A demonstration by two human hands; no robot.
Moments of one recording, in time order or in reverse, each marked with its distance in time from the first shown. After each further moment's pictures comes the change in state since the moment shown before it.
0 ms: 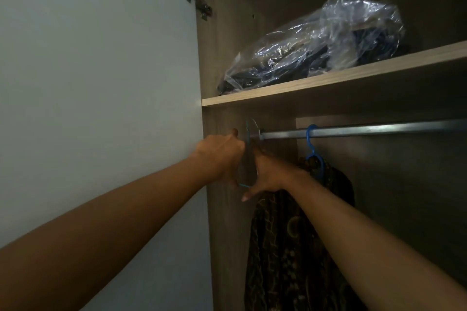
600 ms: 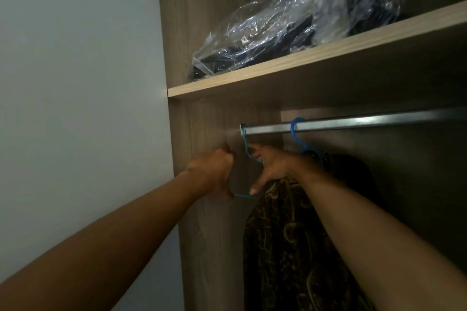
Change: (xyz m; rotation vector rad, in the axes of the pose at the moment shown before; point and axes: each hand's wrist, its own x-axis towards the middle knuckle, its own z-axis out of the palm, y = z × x) left_hand 0.068 0.019 0.078 -0.205 -0.036 0.047; right_hand 0.025 0.080 -0.021 0.107 -0.175 0.237
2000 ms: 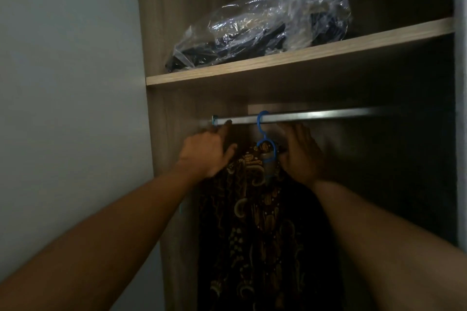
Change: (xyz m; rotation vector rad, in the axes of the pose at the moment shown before) left_hand 0.004 0.027 0.002 -0.175 0.423 0.009; right_hand -0.118 0.048 -0.006 -0.364 0.824 -0.023
